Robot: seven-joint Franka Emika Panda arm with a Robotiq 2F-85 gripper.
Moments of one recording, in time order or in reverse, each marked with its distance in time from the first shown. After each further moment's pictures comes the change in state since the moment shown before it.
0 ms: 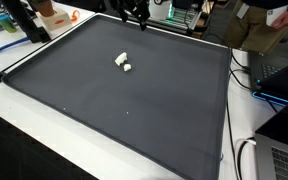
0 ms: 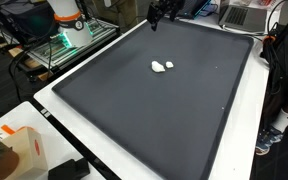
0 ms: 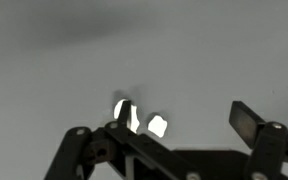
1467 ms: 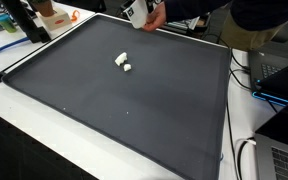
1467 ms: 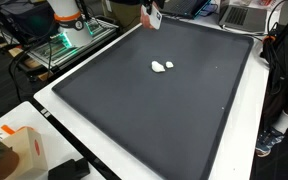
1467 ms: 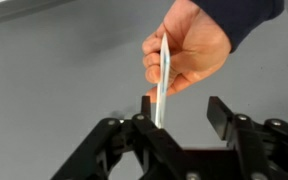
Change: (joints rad) arm -0.004 -0.200 0.024 -0.144 0.053 -0.007 0.043
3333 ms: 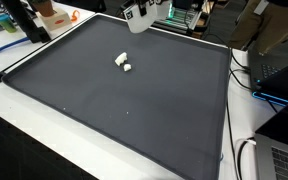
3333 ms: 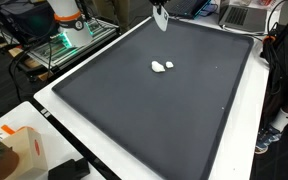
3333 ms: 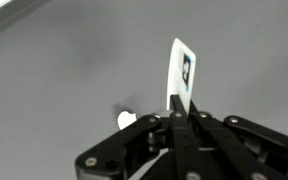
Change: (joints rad) arm 0.001 -0.013 0.011 -0.035 0.003 0.125 0.241
